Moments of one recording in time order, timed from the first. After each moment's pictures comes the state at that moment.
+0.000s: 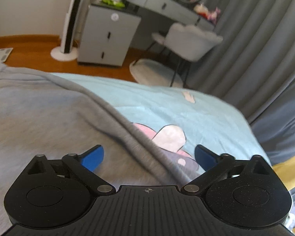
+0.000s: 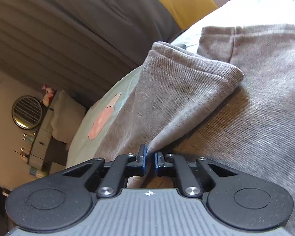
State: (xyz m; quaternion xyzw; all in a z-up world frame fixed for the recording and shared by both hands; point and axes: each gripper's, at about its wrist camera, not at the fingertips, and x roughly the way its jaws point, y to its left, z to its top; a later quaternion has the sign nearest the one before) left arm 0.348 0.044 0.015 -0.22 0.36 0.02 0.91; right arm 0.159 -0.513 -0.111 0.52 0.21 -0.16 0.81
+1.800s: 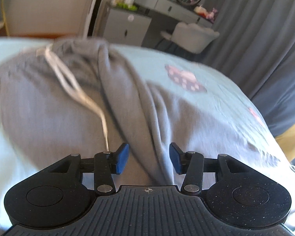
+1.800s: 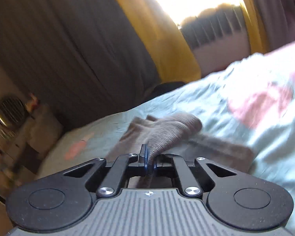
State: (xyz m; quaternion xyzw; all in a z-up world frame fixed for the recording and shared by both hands) left arm 0.071 0.085 0.010 -0.19 0.34 0.03 0.92; right arm 0.029 -0.546 -0.019 0.34 0.19 -0.28 0.87
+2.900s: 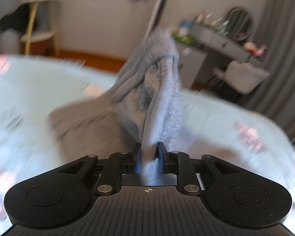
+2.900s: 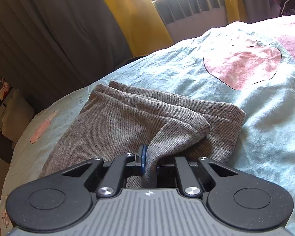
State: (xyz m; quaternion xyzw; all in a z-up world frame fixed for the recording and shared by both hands) left arm 0.066 0.223 0.011 -0.22 0.30 0.19 0.91; right arm 0.045 -0.555 -0.073 0.39 0.27 -0.32 0.82
